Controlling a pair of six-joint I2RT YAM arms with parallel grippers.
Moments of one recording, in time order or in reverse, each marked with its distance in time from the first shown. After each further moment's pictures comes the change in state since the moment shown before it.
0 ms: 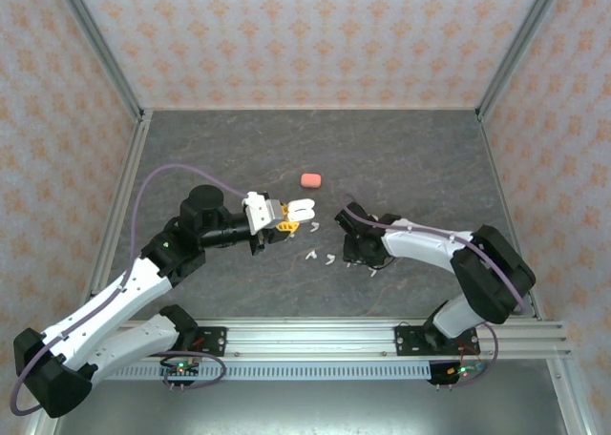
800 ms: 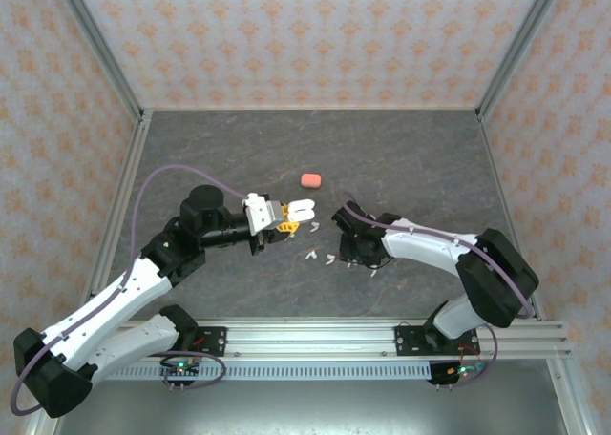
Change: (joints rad) left arm 0.000 0.000 -0.001 -0.002 0.000 0.026; right arm 0.030 -0.031 0.022 -0.025 -0.024 0.048
